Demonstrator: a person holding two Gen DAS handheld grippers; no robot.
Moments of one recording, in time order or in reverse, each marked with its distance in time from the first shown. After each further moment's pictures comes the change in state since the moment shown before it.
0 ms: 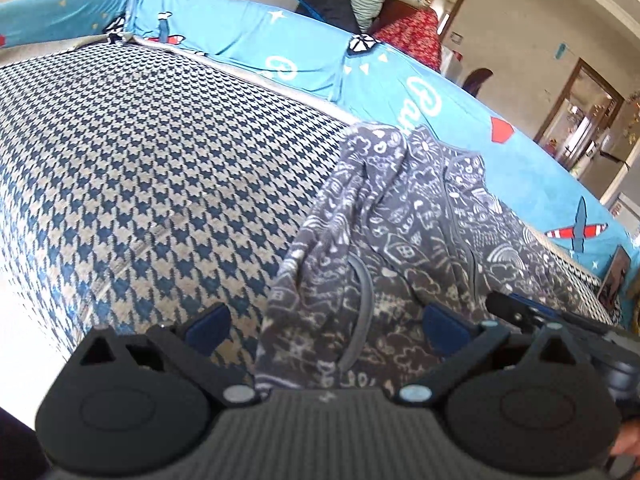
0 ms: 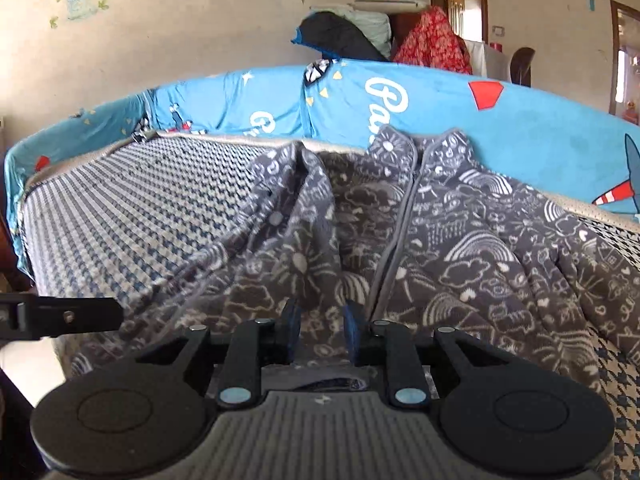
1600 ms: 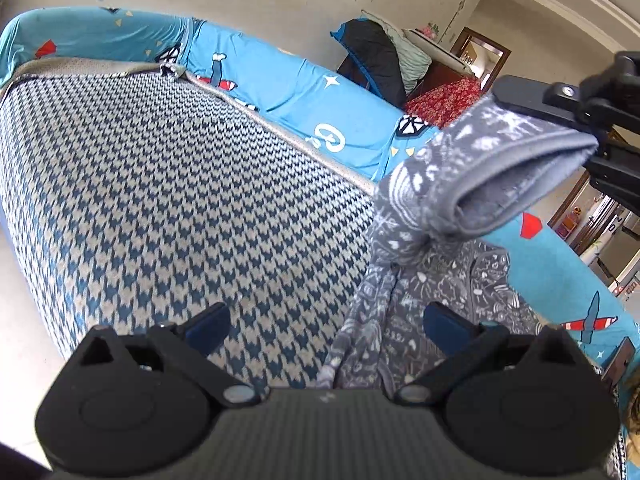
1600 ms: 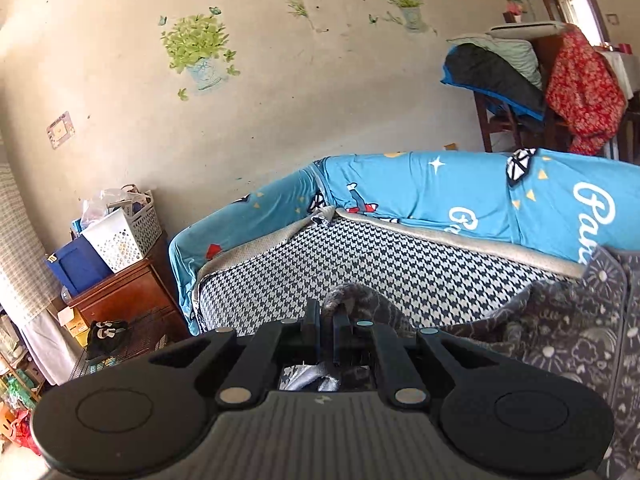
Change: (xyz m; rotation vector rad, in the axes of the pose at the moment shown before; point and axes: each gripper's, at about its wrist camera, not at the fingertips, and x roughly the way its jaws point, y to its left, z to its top) left arm -0.039 0.025 0.071 -0.099 -0.163 0.057; right arm 0.009 0.106 0.180 0.040 -0.051 0.493
